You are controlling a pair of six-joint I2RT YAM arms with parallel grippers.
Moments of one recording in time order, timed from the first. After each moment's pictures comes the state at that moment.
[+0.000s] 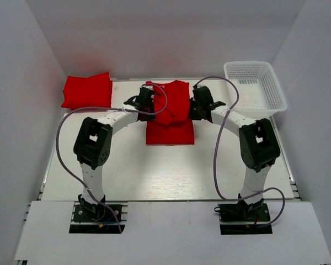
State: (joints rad) left arm -0.48 1.98 1.46 -0.36 -0.17 -0.42; right arm 0.46 1.88 1.34 -0.27 0.03 0.38
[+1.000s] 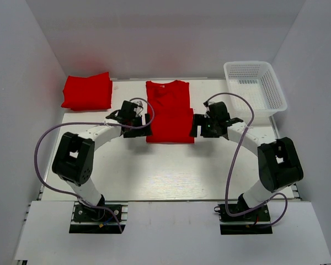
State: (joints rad) left arm -0.38 1.68 1.09 -0.33 0.09 -0.39; right arm 0.39 1.59 0.99 -0.27 -0.18 0.33
